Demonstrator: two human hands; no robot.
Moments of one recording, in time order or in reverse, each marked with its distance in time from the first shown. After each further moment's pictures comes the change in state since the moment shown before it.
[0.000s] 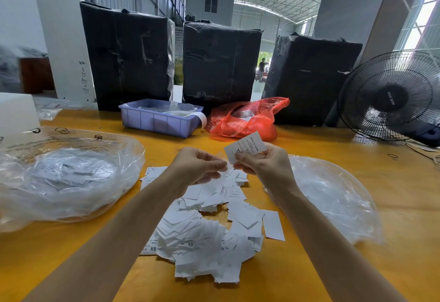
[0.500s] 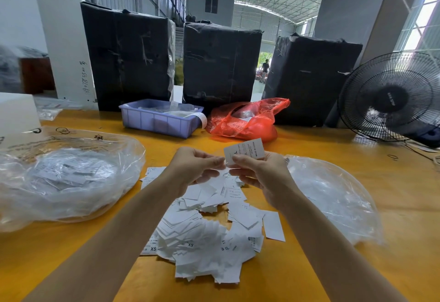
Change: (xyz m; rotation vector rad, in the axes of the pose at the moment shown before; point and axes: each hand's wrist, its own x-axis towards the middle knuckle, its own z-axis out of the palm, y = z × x) left_hand 0.000 0.002 -0.001 -0.067 0.040 -0.017; right_hand -0.002 0.001 0.001 0.068 -0.076 0.217
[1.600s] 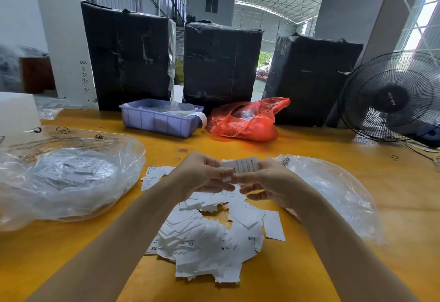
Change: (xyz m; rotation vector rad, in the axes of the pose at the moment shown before) left_hand -0.003 -0.003 0.005 0.012 -0.235 -0.059; right_hand 0.001 -0.005 -0.017 -0.276 -0.254 0.248
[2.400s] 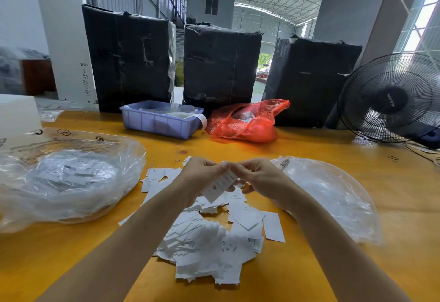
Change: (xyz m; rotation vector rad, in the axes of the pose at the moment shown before) left_hand 0.008 -0.011 0.008 0.009 0.148 0.062; right_hand 0.002 -0.002 0.011 -0.222 0.023 -0.211
